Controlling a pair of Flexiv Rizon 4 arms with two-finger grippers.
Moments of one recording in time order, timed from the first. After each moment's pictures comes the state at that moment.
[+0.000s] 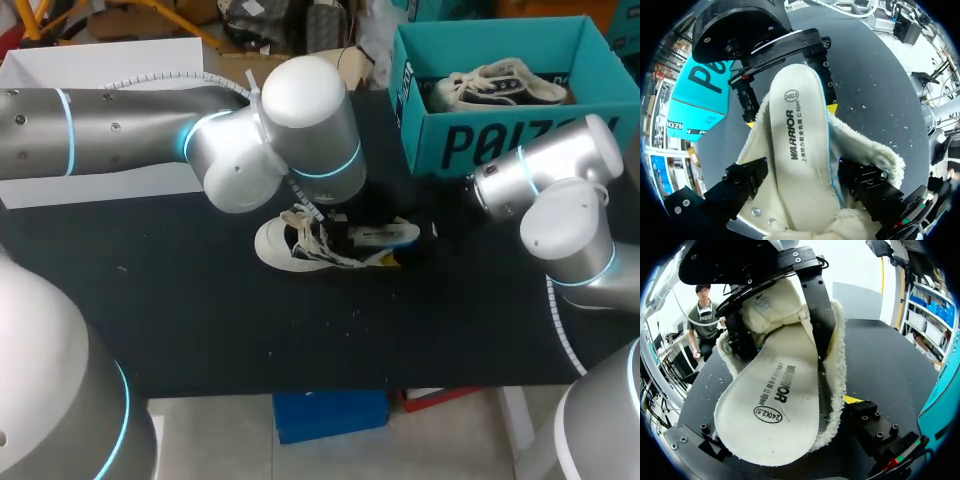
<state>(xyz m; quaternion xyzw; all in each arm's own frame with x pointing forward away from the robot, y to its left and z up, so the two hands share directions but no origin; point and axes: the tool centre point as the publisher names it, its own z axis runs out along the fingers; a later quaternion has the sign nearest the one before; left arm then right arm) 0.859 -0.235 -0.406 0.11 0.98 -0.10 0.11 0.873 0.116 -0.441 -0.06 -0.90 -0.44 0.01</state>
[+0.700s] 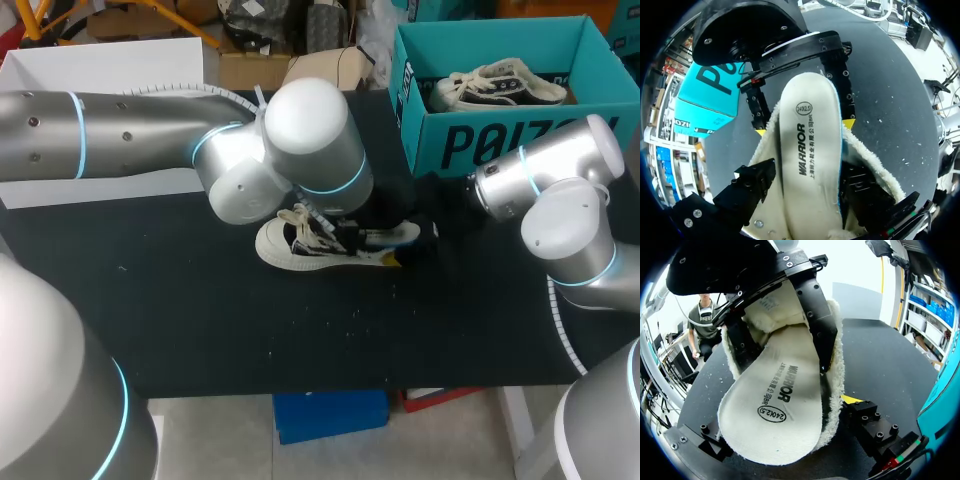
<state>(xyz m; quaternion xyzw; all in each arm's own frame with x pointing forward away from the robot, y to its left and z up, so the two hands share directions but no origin) 0.869 -0.256 -0.411 0.08 0.98 -0.13 0.15 0.873 0.114 -0.441 -0.06 -0.90 -0.44 0.01</state>
